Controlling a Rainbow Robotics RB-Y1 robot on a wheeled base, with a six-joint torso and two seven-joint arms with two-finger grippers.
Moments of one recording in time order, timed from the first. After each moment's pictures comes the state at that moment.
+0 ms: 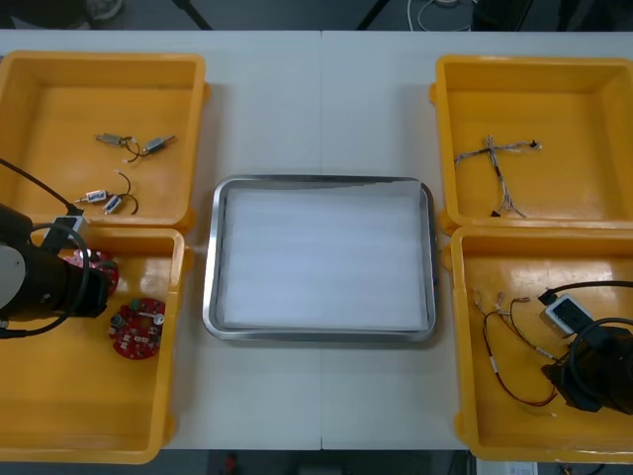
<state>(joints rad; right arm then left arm) 0.31 -0.80 0.03 -2.09 -0.64 1.11 1.90 -0.08 0.78 -0.05 -1.94 0.67 1.46 -1.24</state>
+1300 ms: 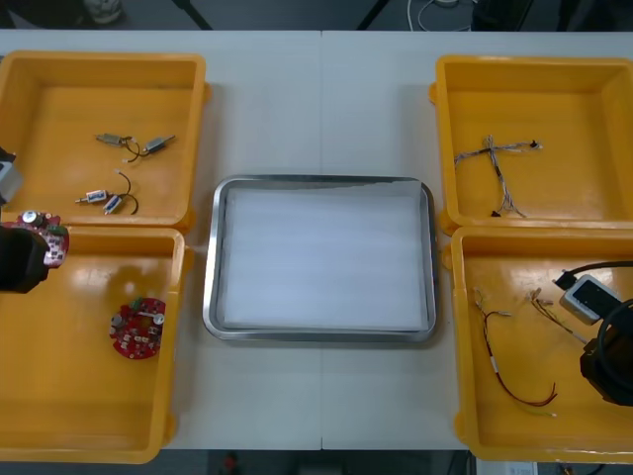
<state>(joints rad) 0.31 -0.81 -0.11 -2.36 -0.62 1.43 1.90 -0.14 0.78 0.28 -2.25 0.86 1.91 -1.24</state>
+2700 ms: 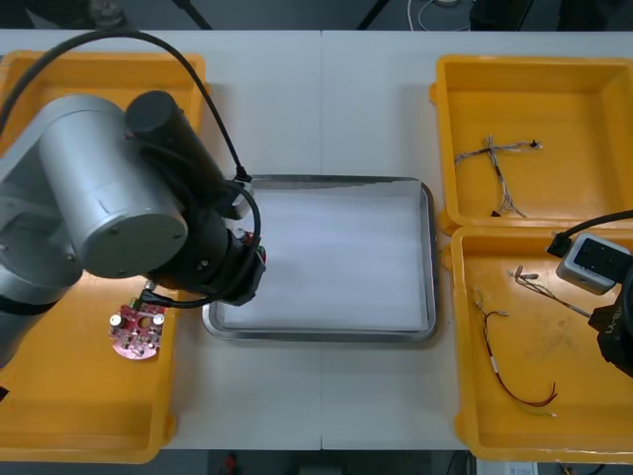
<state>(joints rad) 0.00 -0.83 -0.24 -2.59 -0.95 1.92 1.90 -0.59 0.58 -0.47 -2.15 0.76 1.89 -0.85</state>
